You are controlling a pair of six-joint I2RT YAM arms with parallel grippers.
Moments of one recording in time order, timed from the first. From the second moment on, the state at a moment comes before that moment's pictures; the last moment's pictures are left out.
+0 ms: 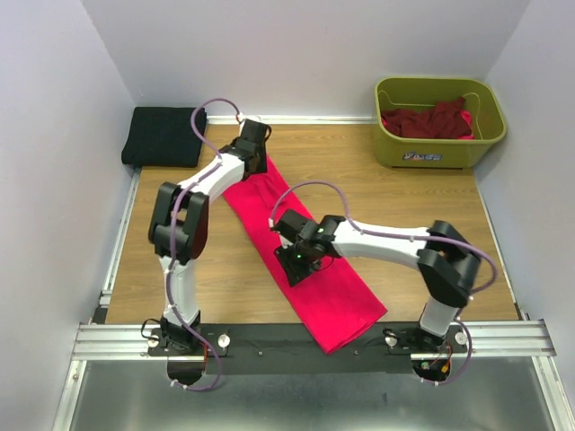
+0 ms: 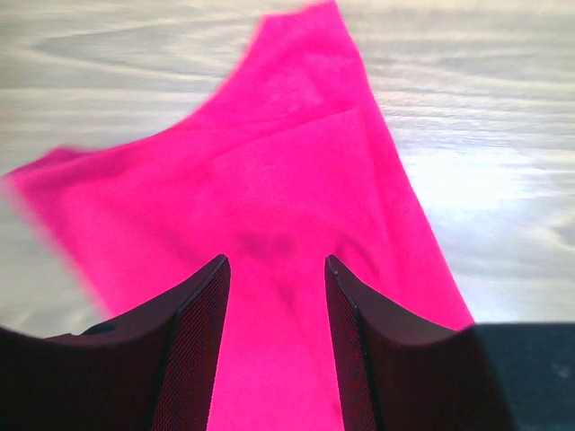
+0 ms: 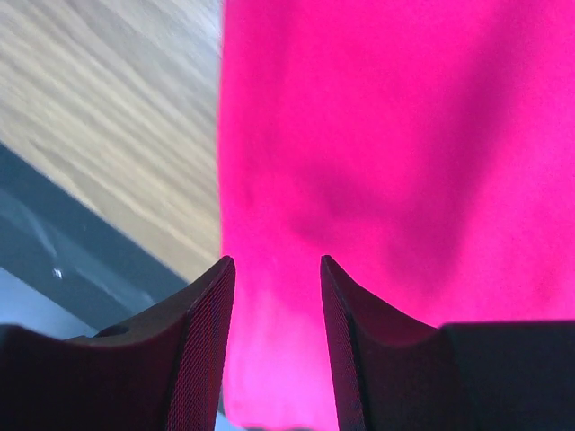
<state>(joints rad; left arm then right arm) -0.37 2.05 1.58 -0.37 -0.28 -0.33 1.05 1.79 1.22 -0.64 -0.14 0.40</state>
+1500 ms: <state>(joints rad) -0.37 2.37 1.99 -0.50 -0.27 -0.33 1.05 1.92 1.37 -0.72 -0.12 0.43</state>
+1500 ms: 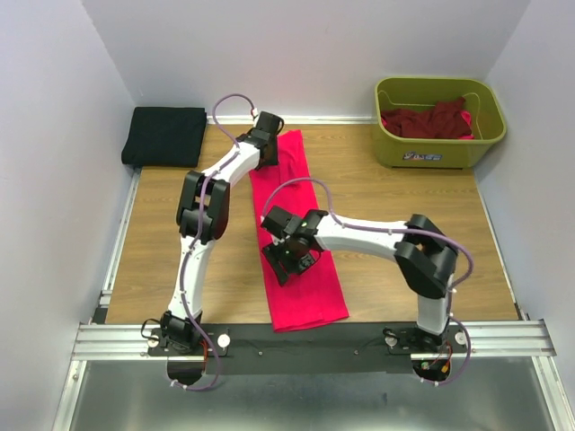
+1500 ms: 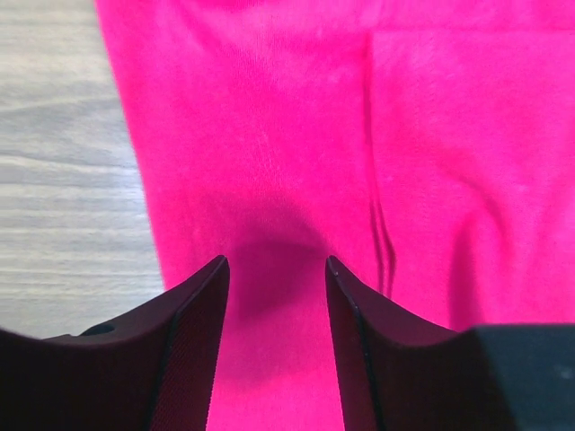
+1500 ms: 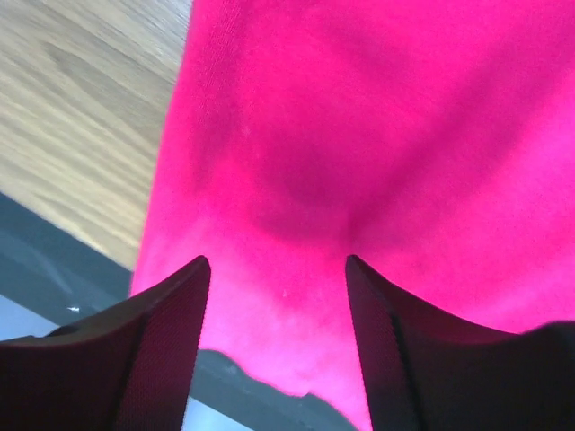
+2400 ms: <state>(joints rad) -0.79 1.16 0.74 -0.59 -0.18 -0.79 0.93 1.26 0.72 -0.72 -0.10 0.72</state>
